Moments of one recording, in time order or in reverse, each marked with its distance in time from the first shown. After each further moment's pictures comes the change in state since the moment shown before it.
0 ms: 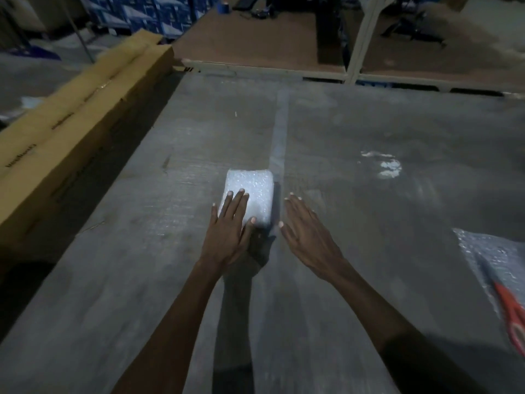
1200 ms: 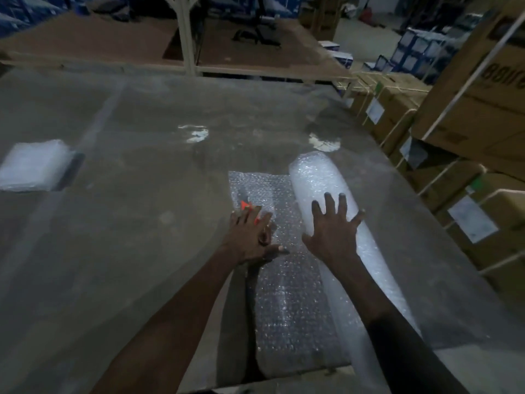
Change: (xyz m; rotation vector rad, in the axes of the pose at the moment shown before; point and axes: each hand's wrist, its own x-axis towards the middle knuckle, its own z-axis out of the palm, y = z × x) left_hand -0.092 0.506 0.258 0.136 -0.476 0.279; right_hand -0.408 0.307 -0.271 -0.659 0.035 0.583
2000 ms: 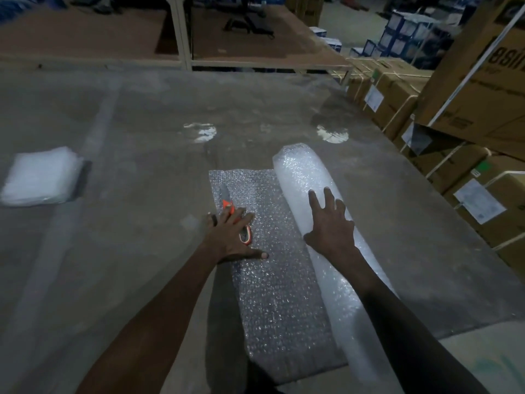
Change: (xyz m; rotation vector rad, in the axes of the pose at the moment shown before) left_hand -0.027 -0.110 -0.023 -0.002 -0.133 -0.011; right_hand 0.002 -0.079 -0.020 0.163 -0.134 0.119
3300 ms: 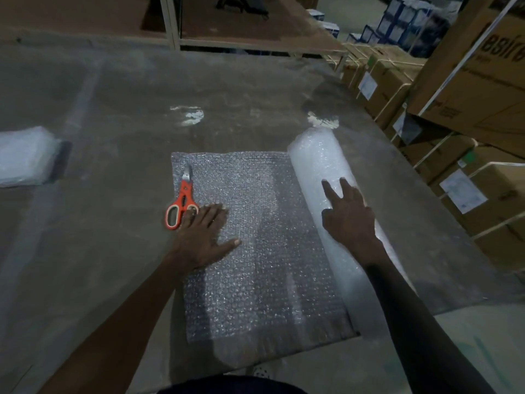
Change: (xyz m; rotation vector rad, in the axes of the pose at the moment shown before) left_hand -0.047 -0.007 0.023 0.065 0.215 0.030; right_hand -0.006 0.070 -0.004 0.033 0.075 0.013
